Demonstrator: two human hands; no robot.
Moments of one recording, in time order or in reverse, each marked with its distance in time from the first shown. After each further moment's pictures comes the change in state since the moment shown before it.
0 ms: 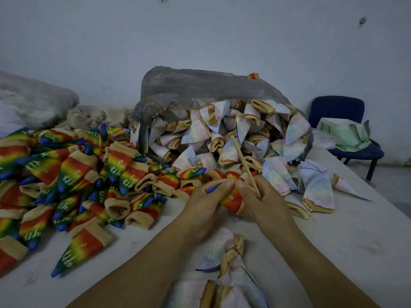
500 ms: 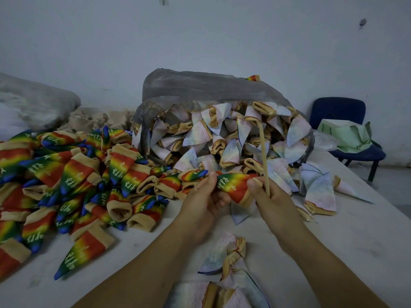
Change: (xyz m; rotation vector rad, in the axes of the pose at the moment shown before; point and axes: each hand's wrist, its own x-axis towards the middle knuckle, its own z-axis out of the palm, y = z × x) left_hand -0.001 0.009 0.000 -0.137 0.085 0.007; right_hand 0.003 -0.002 -0.006 0.131 0.033 0.063
